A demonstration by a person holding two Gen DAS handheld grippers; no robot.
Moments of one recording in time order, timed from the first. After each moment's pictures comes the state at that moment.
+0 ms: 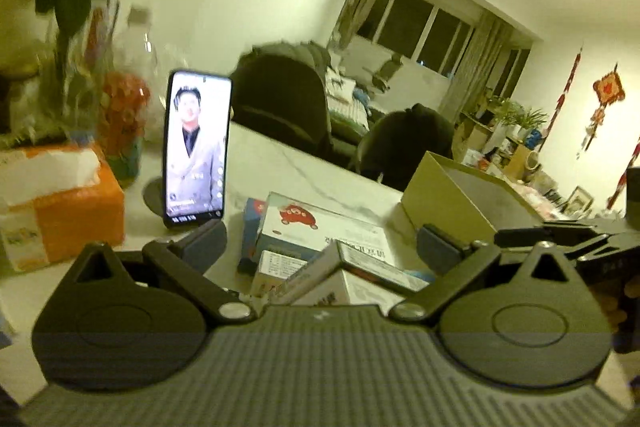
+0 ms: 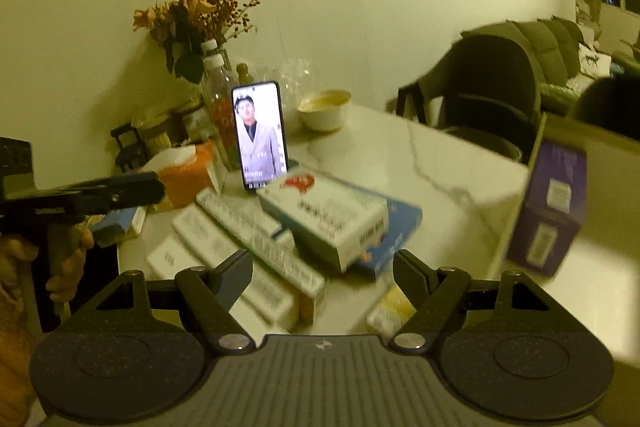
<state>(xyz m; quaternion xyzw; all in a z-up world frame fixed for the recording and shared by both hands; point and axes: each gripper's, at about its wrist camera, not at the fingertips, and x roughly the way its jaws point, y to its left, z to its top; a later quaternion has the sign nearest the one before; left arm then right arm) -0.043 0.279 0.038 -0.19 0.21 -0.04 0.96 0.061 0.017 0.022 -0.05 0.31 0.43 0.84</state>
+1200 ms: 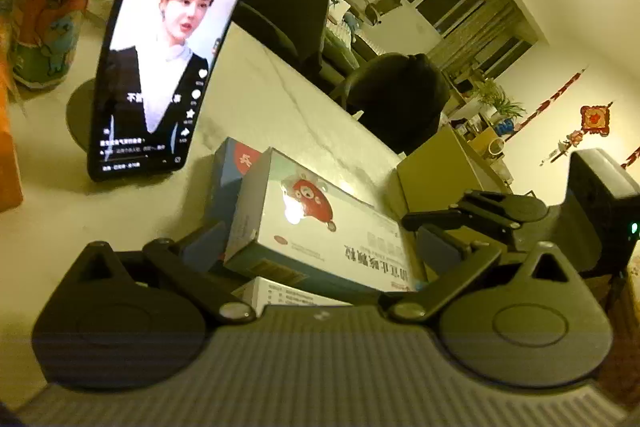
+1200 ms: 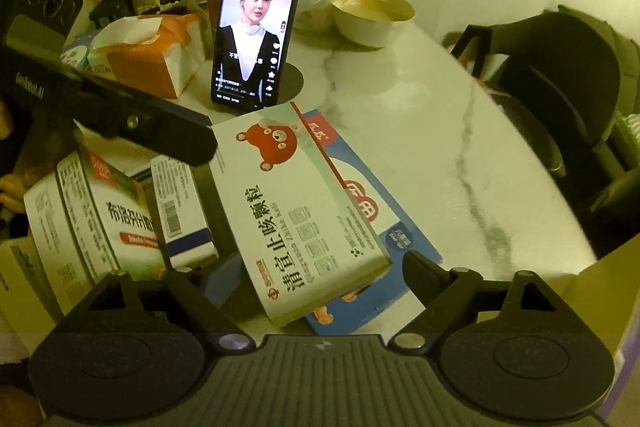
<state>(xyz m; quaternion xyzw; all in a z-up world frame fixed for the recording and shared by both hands) 0.074 0.315 -0.018 -0.32 0.33 -0.11 0.88 0.162 0.147 -0.032 -0.28 0.40 0.47 0.74</state>
